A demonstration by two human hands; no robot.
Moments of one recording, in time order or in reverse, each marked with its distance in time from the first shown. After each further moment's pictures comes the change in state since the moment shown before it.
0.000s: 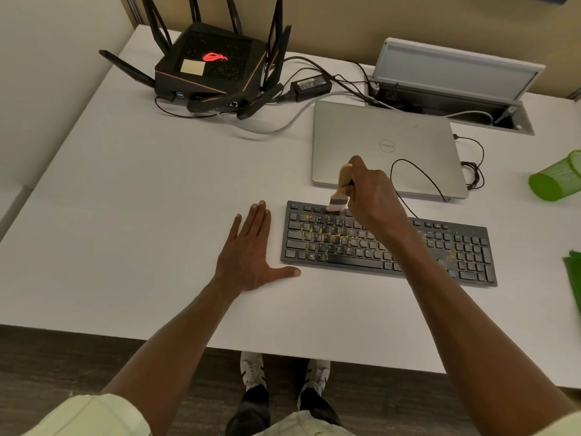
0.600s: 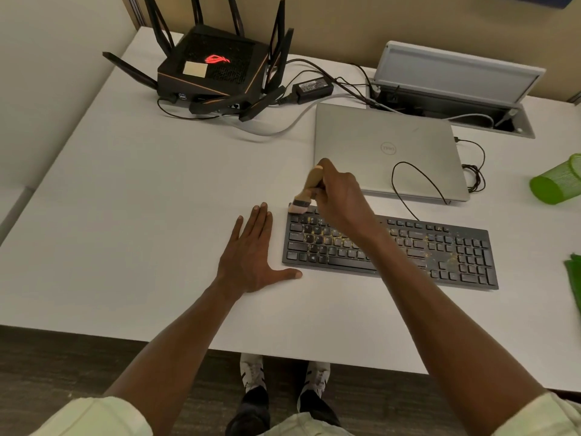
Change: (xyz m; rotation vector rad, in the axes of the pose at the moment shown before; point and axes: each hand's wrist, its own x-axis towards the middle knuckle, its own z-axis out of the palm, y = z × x) left_hand 0.000 0.000 -0.001 -0.002 -0.002 -0.004; right_hand 0.011 -0.037 0.025 0.246 -0.081 -0.104
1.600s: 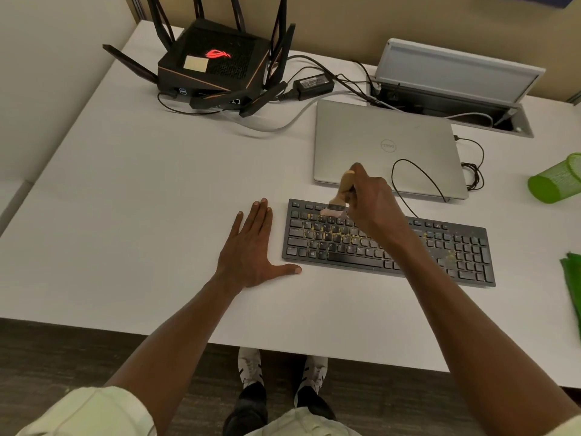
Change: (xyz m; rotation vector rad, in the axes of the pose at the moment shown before) left_hand -0.001 -0.001 0.000 -0.002 0.000 0.006; right_hand -0.027 0.026 -0.027 -0.223 0.014 0.122
